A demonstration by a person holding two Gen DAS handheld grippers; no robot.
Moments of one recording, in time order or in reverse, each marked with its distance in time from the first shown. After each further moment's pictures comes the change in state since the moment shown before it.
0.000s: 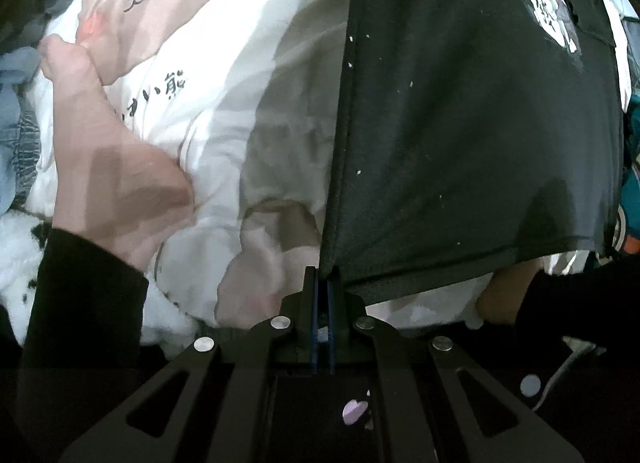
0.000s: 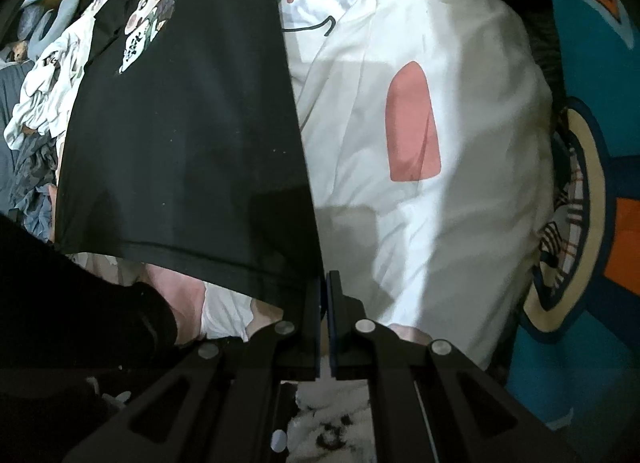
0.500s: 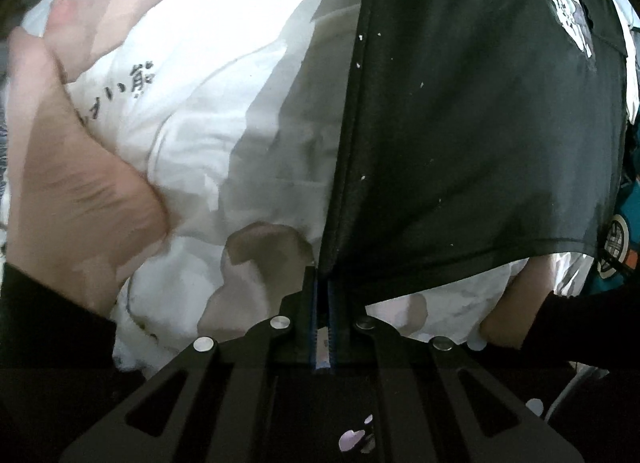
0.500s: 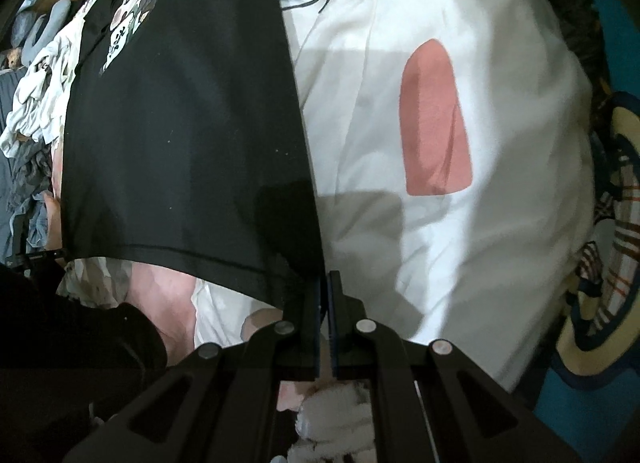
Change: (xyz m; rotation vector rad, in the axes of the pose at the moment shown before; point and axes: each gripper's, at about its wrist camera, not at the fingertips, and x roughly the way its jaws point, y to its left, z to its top) left arm 0.026 0.027 0.023 -0.017 -0.009 -0.036; right arm 0.035 0.004 0.013 0.023 0.007 0.027
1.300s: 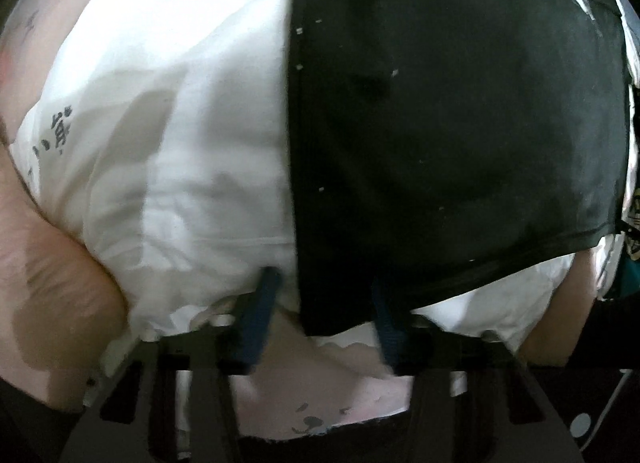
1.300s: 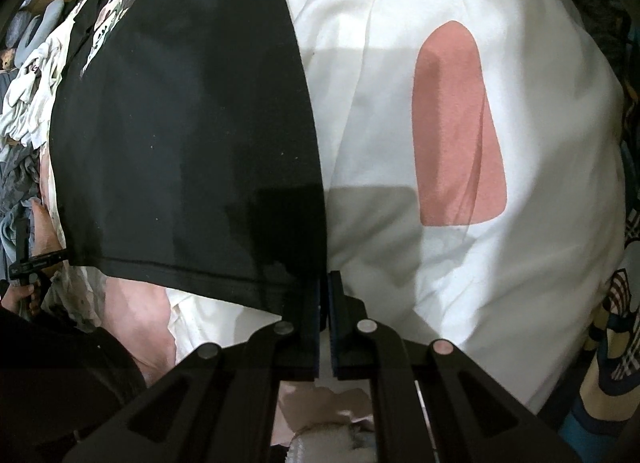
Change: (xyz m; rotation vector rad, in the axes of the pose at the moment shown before) left arm 0.066 -0.022 0.004 0.115 -0.082 0.042; right arm 0.060 0.001 0.015 -0.001 -0.039 -0.007
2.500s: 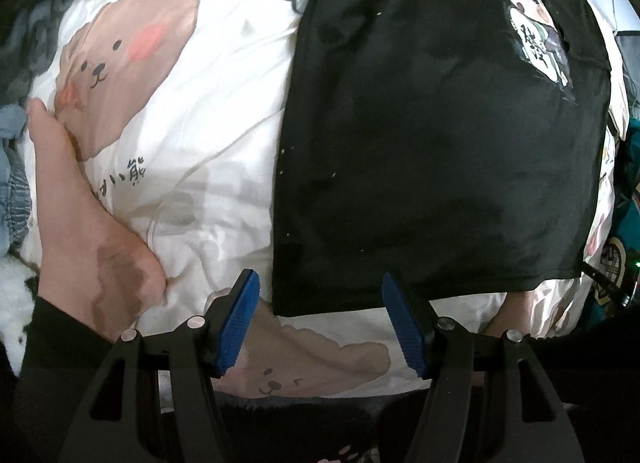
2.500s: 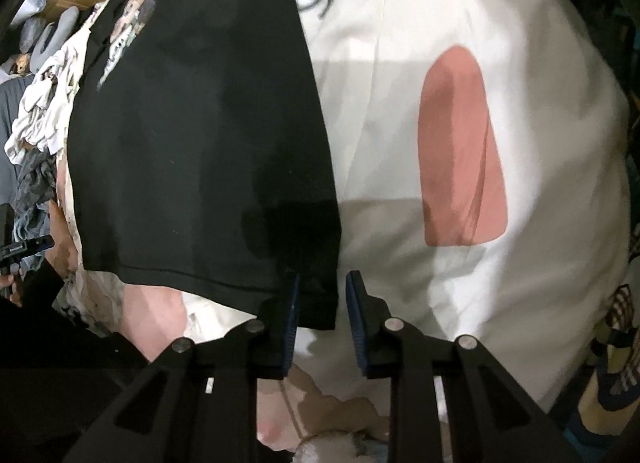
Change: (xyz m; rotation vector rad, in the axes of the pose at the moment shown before) left arm -0.091 -0.029 0.009 -0.140 -0.092 -0.001; right arm 0.006 -0.007 0.009 -0.045 -0.021 0.057
